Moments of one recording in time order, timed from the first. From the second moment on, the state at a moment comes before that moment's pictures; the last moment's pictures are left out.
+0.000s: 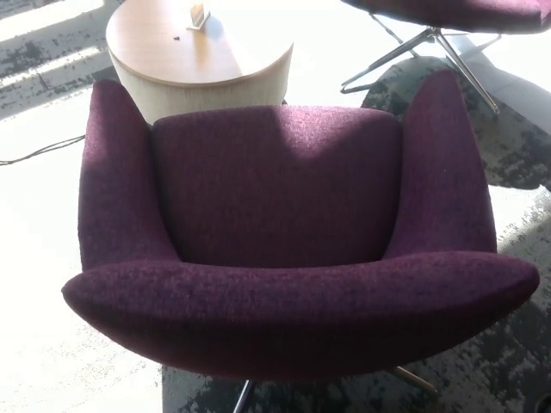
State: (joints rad) left_arm 0.20 0.34 0.24 0.89 -0.23 -0.22 -0.57; right_arm 0.00 -0.09 0.07 1.25 -0.21 -0.54 -0.12
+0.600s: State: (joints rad) left_arm 0.19 0.34 0.23 1.00 -0.22 -0.28 -0.57; right_arm 0.01 -0.09 0.07 1.26 -0.21 -0.54 -0.11
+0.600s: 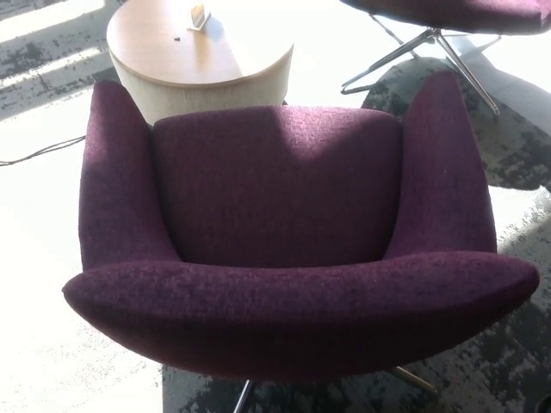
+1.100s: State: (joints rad) left_arm 0.19 0.35 0.22 1.01 -0.21 -0.30 -0.57; right_arm 0.03 -0.09 0.07 1.25 -0.21 -0.54 -0.11
